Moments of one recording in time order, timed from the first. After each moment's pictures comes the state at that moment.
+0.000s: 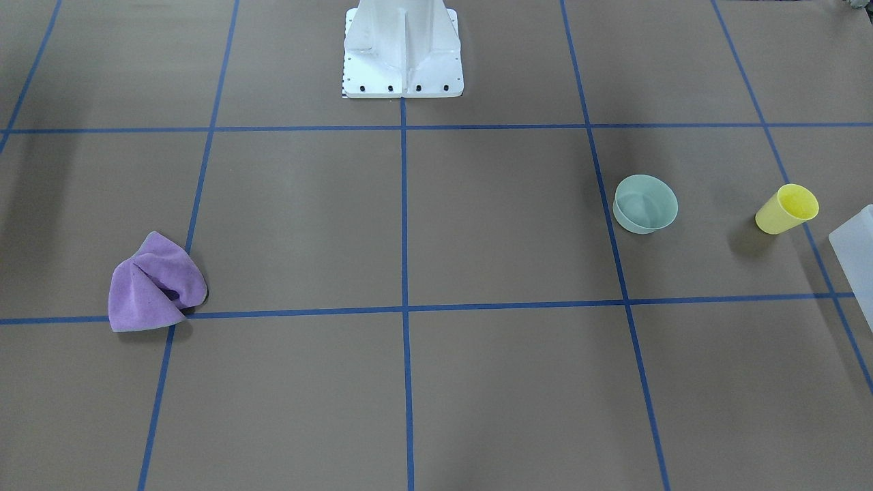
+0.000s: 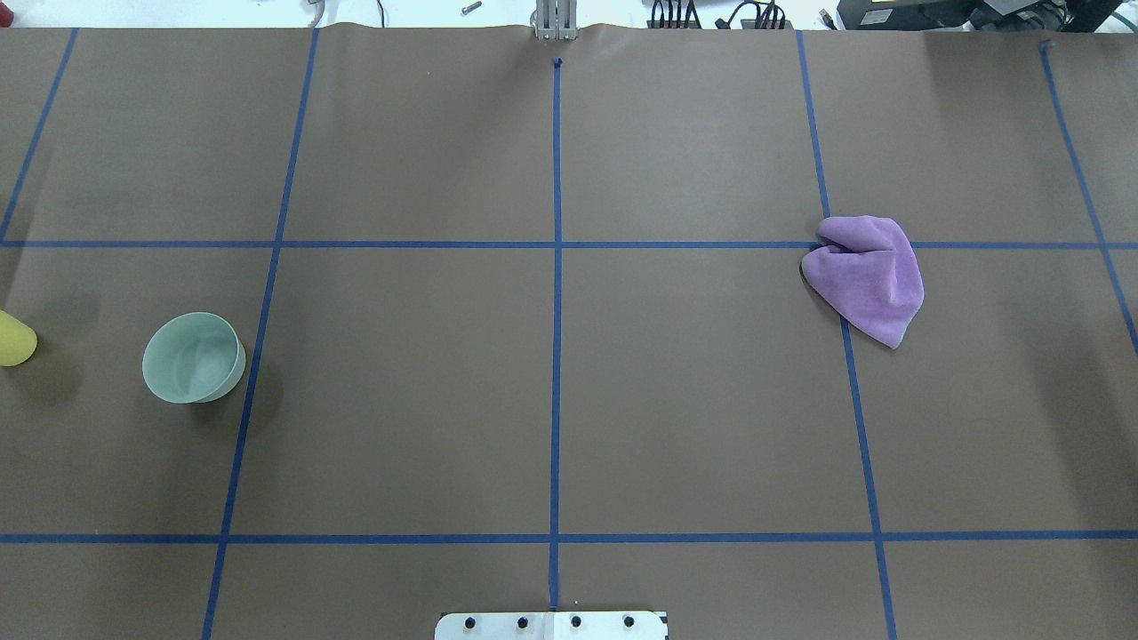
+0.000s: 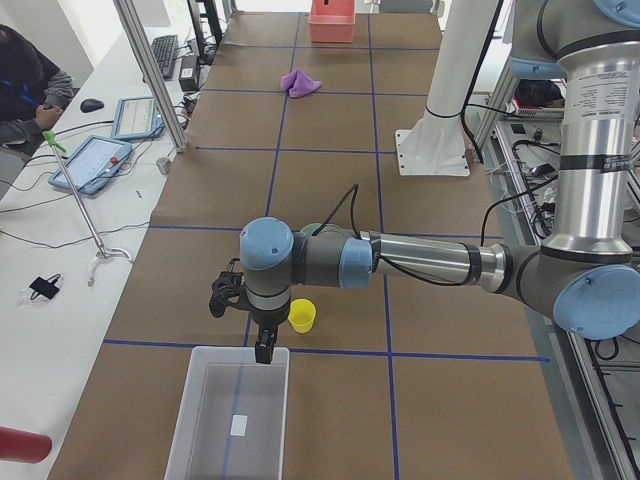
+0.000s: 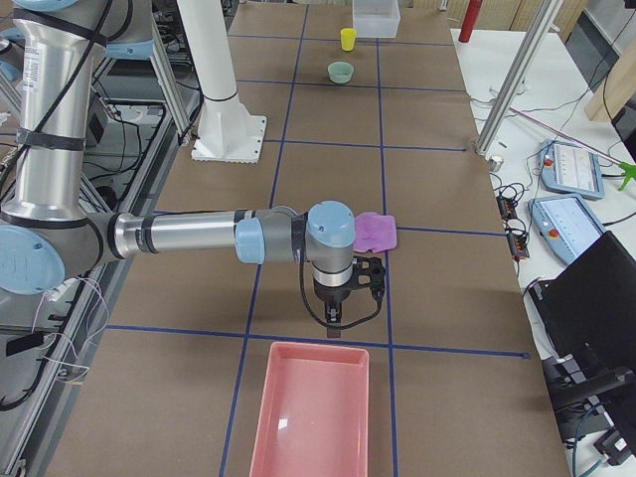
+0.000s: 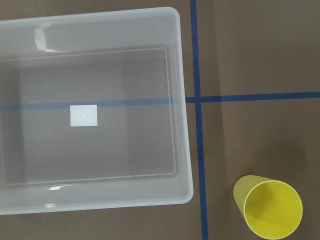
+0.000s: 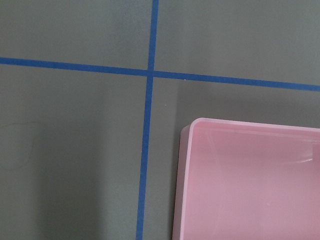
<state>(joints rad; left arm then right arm) -1.65 -1.55 -1.71 -1.51 -2.25 0.10 1.55 -1.75 1.85 -1.59 2.23 0.01</state>
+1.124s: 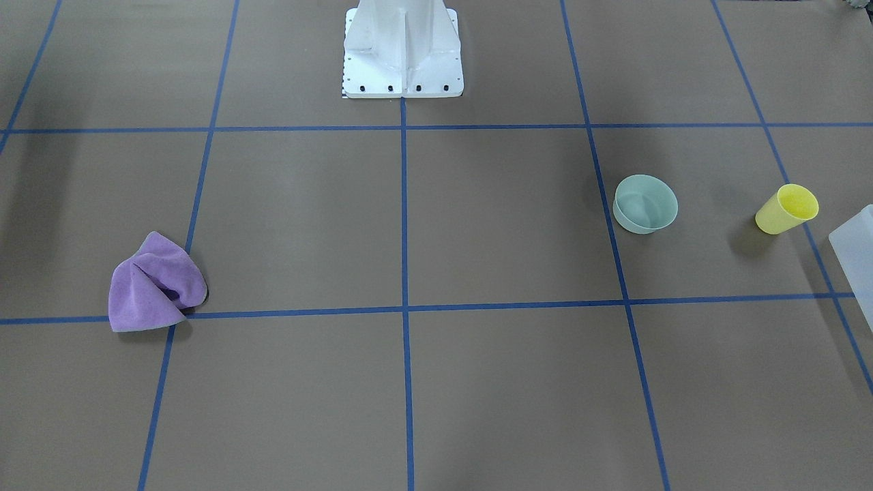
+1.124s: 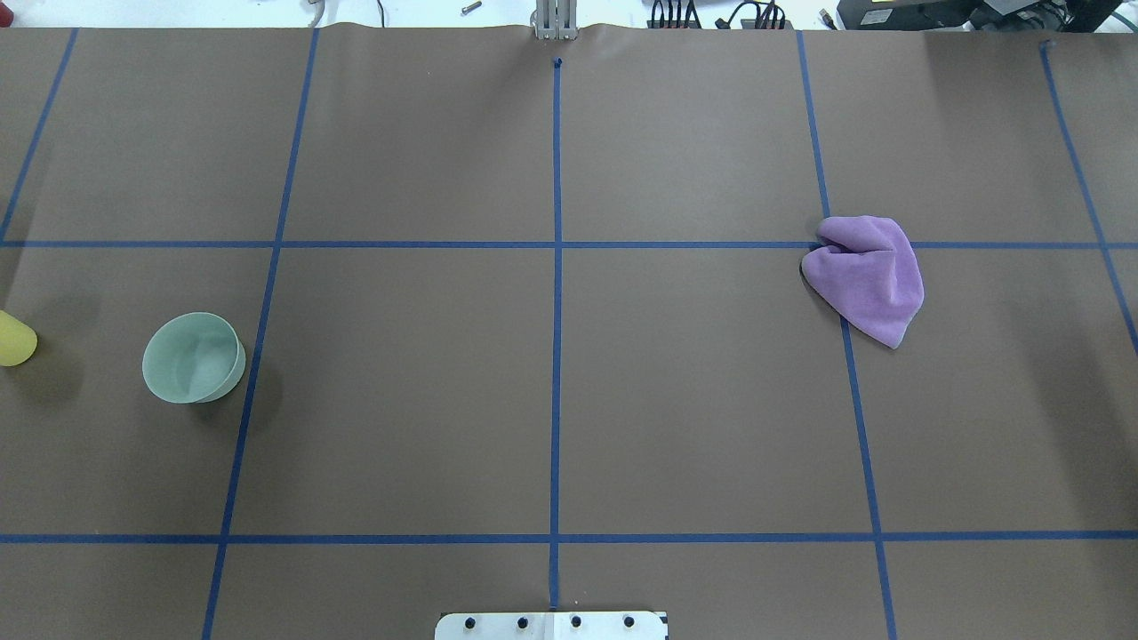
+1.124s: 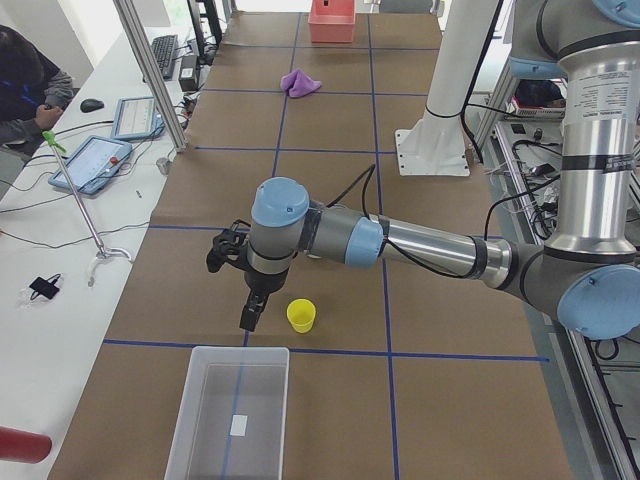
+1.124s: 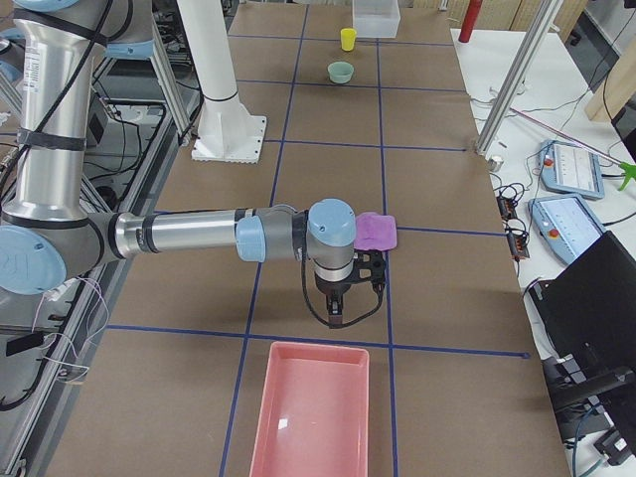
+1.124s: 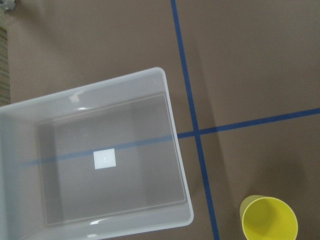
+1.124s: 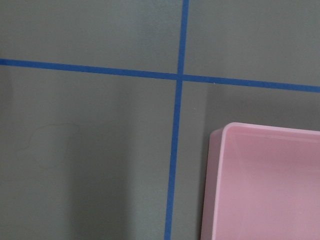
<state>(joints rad) -1.65 -1.53 -1.81 -1.69 -2.24 0.10 1.55 -1.75 1.86 -1.56 2.33 0.01</state>
